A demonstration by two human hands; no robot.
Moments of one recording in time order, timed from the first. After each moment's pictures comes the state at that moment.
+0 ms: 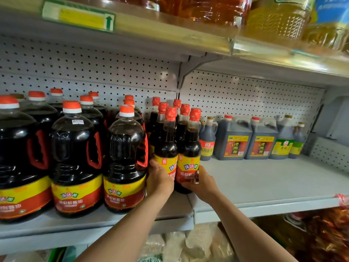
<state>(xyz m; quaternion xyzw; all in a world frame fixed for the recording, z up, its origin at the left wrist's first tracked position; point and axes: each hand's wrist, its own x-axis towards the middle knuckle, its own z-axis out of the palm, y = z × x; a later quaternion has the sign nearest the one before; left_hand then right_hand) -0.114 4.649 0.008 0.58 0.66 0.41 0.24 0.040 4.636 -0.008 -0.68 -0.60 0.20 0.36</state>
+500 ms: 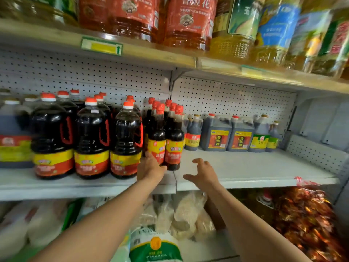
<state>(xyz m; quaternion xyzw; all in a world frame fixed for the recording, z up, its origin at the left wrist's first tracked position) -0.129 4.537 0.031 0.60 0.67 0.39 0.21 0.059 4.510 0.019 -0.73 -0.62 0.08 0.28</state>
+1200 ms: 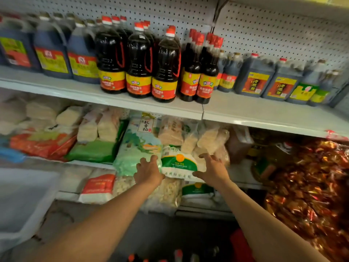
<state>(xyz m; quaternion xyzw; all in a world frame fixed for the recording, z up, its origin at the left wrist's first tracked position) -0.200 4.296 -0.124 0.57 0.77 0.15 0.23 0.022 4.310 -0.094 -0.69 -0.70 0.13 0.08</state>
